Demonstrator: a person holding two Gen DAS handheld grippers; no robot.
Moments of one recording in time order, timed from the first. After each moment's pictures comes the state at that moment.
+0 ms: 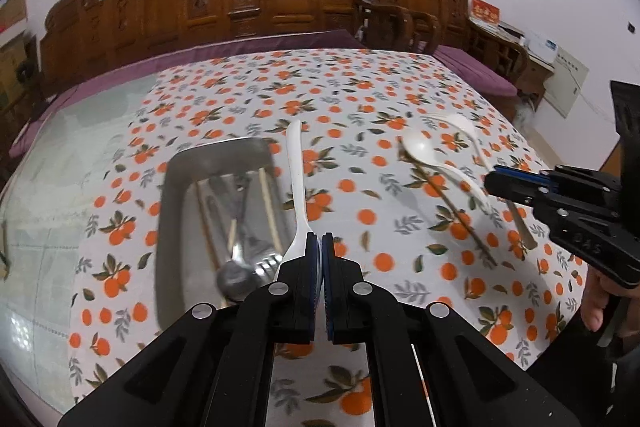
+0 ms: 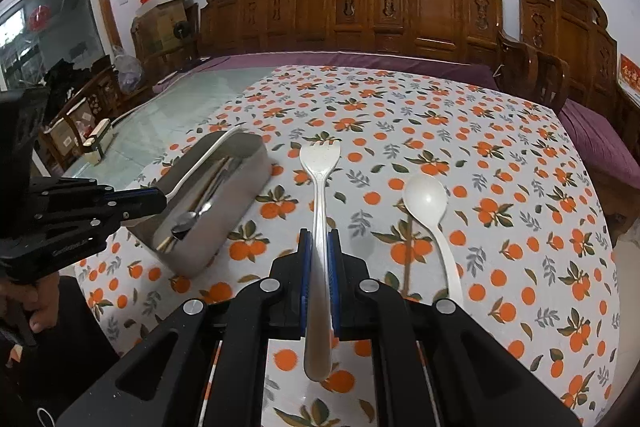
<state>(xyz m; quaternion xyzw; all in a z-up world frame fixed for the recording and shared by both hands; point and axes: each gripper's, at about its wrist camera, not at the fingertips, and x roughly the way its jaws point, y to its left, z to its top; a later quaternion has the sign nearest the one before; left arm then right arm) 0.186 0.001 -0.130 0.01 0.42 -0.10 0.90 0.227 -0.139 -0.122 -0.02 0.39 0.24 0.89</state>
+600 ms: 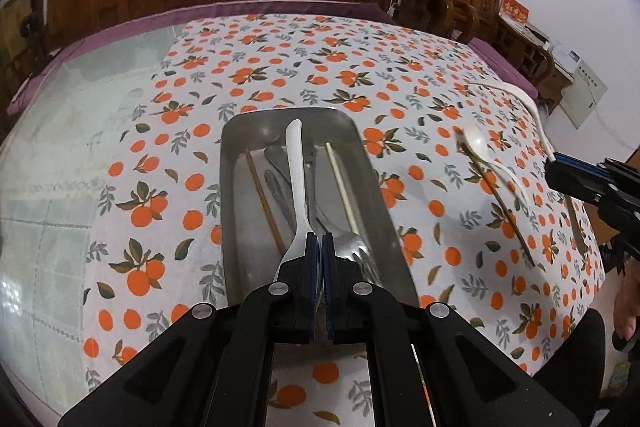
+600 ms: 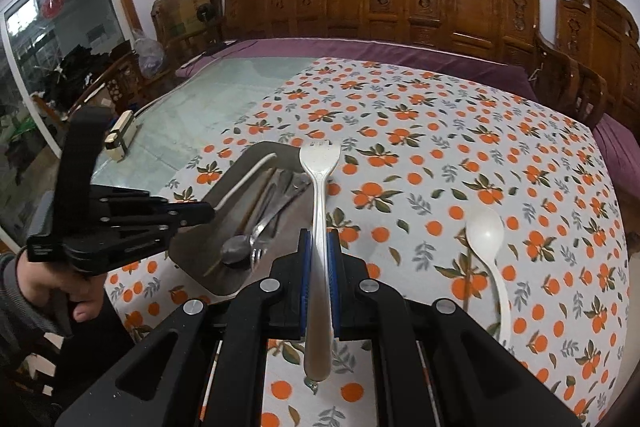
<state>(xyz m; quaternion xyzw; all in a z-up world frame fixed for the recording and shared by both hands) 0.228 0.074 -0.154 -0.03 0.48 -0.09 0.87 0.250 -0.068 -0.094 -0.03 0.42 0.28 0.86</state>
